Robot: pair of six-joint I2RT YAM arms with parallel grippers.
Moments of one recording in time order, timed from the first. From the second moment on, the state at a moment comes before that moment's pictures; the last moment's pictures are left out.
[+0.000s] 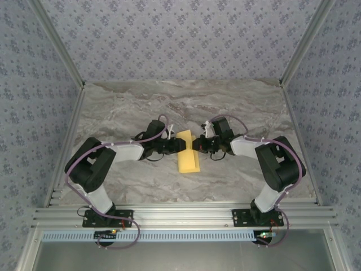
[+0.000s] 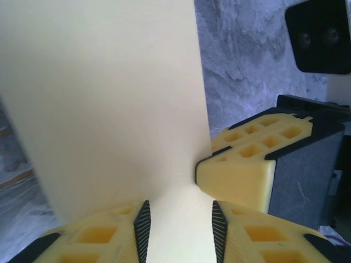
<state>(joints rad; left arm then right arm) -0.64 1.70 0.81 0.18 0.51 -0.77 0.45 1.69 0.80 0.03 -0.64 0.62</state>
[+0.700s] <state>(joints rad) -0.70 1.75 0.87 -0.04 0.28 -0.76 0.45 1.73 0.86 -0.12 -0.51 0.52</state>
